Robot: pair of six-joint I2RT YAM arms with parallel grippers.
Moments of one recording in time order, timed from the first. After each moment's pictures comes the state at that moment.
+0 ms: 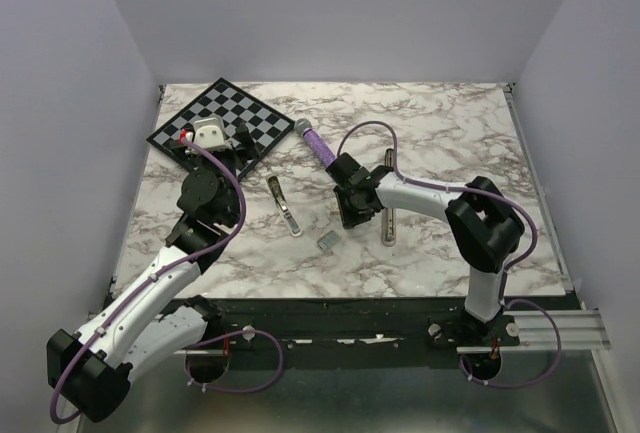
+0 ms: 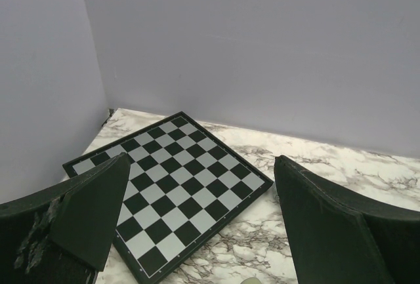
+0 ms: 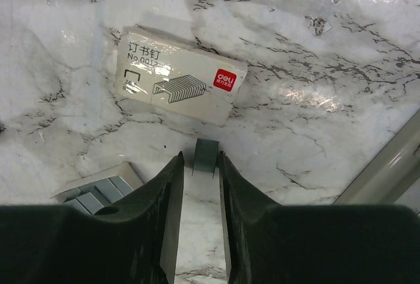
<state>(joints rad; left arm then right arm) -0.56 0.87 0.72 0.41 -0.72 0.05 0.78 1.88 1.24 -0.54 0.09 0.50</state>
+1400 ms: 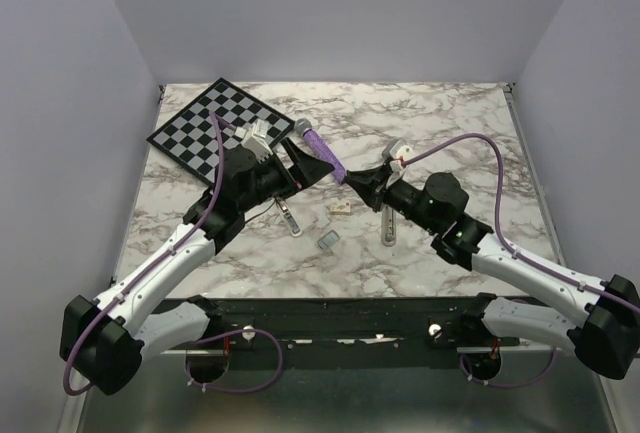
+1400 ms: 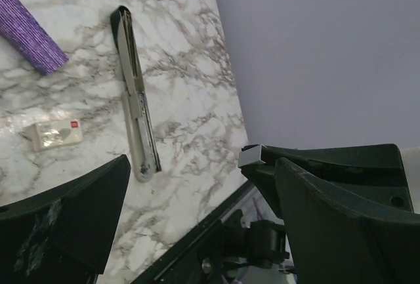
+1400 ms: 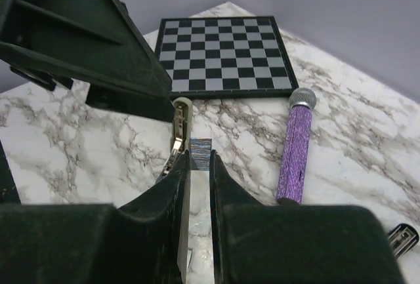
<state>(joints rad) -0.56 1.02 0.80 0.02 0.20 -0.96 0.79 1.06 0.68 0.37 -0.10 -0.01</state>
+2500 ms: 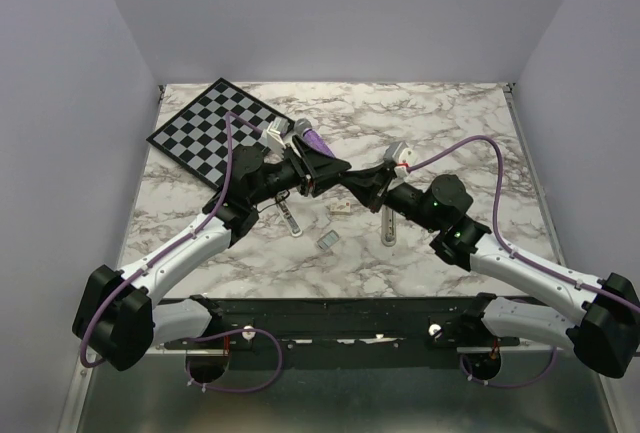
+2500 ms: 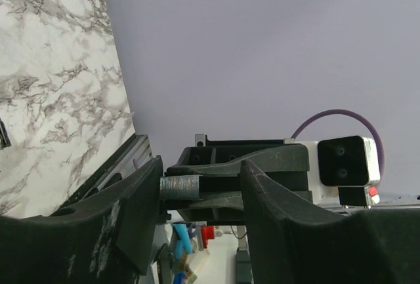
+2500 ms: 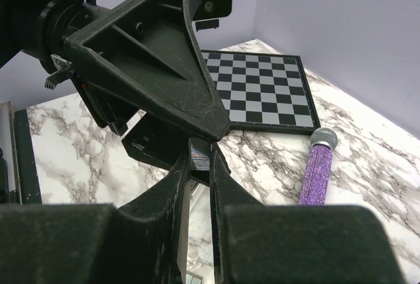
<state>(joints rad) -0.58 1.19 0.77 0.42 0.49 -1.44 0.79 1.07 0.67 0.53 -0.22 -0.02</state>
